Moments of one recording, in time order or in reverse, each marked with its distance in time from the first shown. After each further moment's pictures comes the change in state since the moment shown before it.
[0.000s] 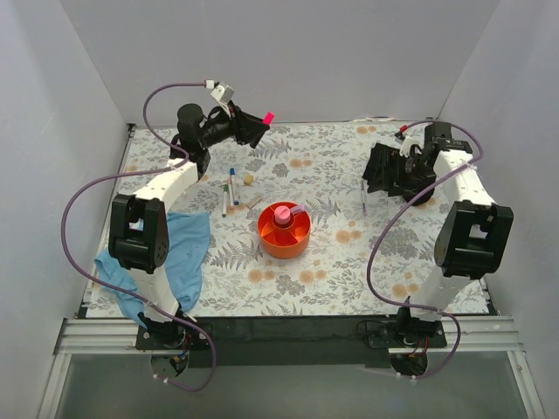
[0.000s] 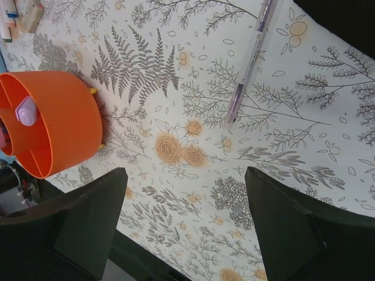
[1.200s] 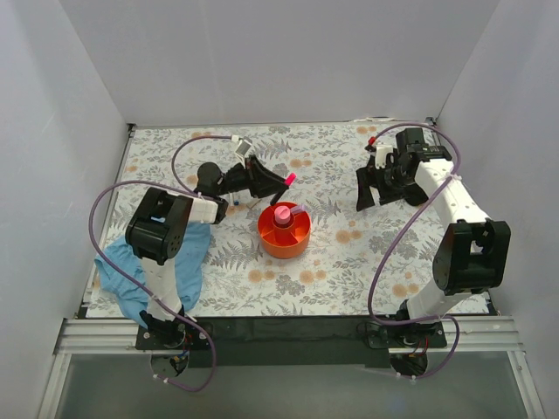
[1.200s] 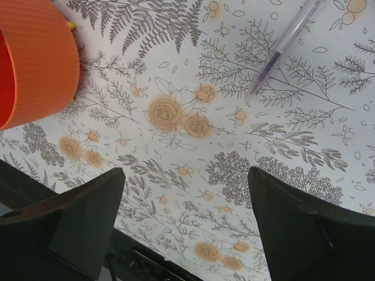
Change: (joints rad) left arm -0.113 0.064 -0.526 0.896 0.244 -0.576; right arm 0.190 -0.172 -0.106 -0.054 0.194 -0.144
